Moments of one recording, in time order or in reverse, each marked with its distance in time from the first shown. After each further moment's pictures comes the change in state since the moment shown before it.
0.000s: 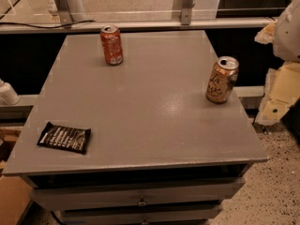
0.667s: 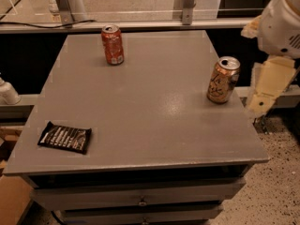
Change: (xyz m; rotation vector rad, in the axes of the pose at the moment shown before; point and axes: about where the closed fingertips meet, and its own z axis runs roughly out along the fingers) arm -0.021 -0.009 0.004 0.008 -0.004 -0.053
